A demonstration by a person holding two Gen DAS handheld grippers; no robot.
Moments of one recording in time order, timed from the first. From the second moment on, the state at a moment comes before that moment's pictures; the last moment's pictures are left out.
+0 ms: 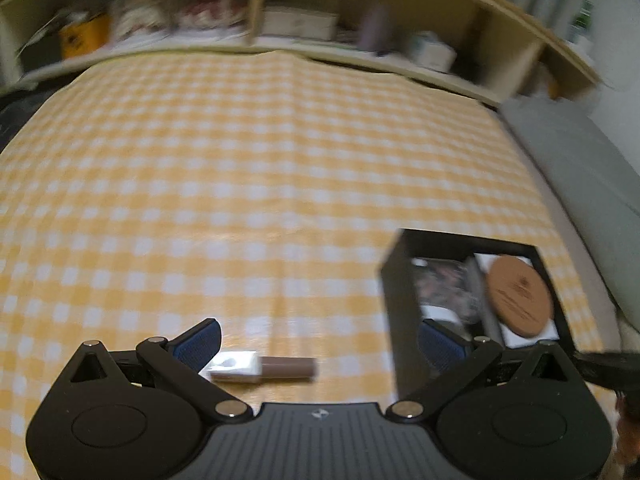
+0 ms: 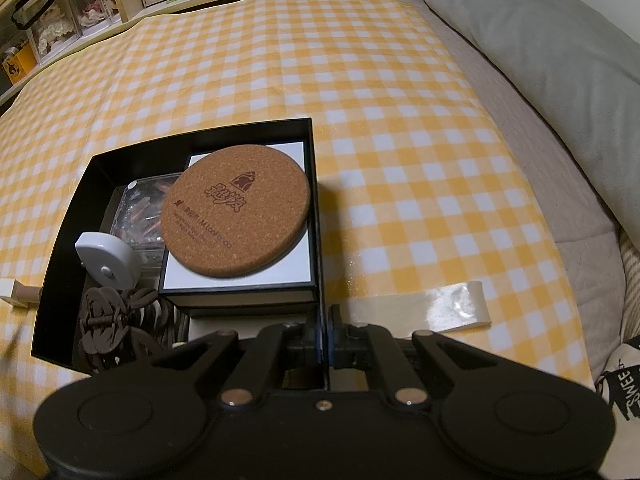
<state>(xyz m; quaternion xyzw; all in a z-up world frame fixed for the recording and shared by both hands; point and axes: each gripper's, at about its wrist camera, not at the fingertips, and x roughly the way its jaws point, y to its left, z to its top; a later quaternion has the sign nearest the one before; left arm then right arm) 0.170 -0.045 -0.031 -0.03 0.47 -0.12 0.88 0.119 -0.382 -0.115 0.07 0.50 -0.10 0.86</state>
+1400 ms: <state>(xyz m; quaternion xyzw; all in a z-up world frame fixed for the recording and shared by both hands) 0.214 -0.060 -0.121 0.05 0.53 -0.11 0.84 0.120 -0.382 -0.116 0.07 0.50 -0.10 0.86</state>
